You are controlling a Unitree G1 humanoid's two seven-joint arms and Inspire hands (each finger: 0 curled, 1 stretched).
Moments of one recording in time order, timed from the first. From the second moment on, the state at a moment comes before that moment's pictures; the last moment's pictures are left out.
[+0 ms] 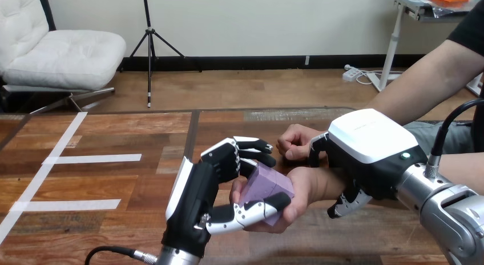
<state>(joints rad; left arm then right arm) 0.04 -0.02 -0.15 0.43 0.06 -0.86 -0.16 -0.13 -0.70 0.23 -0.29 -0.87 -0.01 0.41</state>
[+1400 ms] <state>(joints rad) 0.07 0.01 -0.15 0.44 0.14 -0.87 -0.12 -0.06 -0.70 0.19 -0.35 -0.90 -0.04 0.39</state>
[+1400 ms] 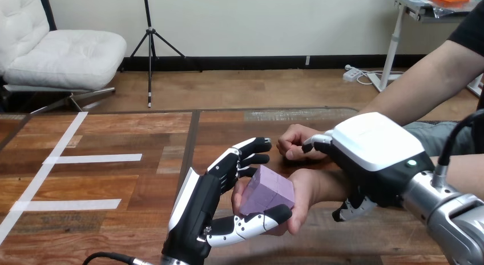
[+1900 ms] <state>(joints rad) 0.08 0.02 -0.15 0.44 0.14 -0.87 -0.12 0.00 -0.69 0.13 -0.39 -0.86 -0.07 0.32</state>
